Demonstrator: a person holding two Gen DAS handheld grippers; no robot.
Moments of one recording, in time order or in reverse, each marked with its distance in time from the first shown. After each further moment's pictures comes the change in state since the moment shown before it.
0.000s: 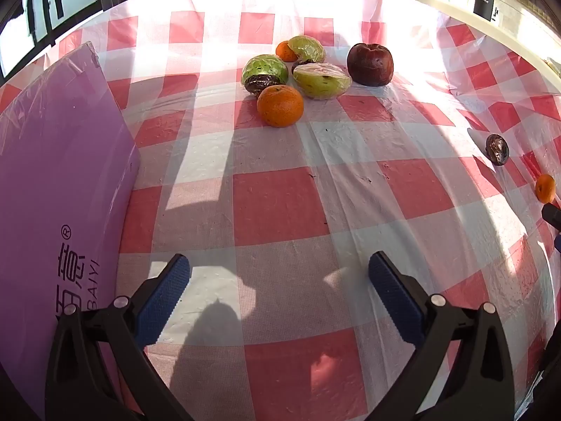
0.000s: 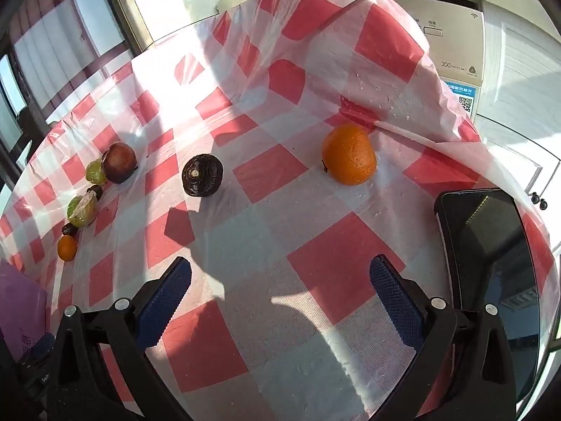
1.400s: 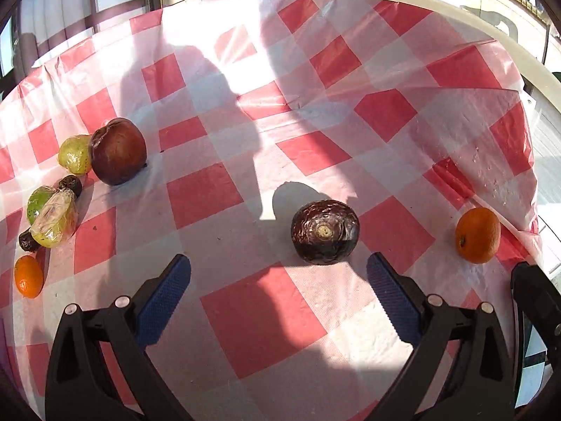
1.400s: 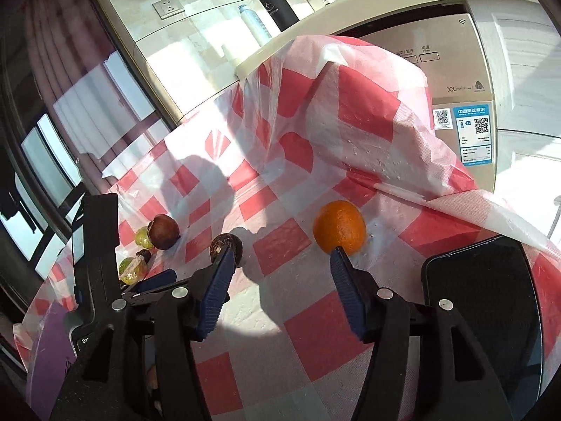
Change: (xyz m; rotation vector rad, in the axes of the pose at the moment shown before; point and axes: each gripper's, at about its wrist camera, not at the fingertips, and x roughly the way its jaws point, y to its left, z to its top) left arm 0.046 -0.235 0.085 0.301 -0.075 -0.257; right arm -0.023 -0.048 0.021 0.134 -0.212 0.286
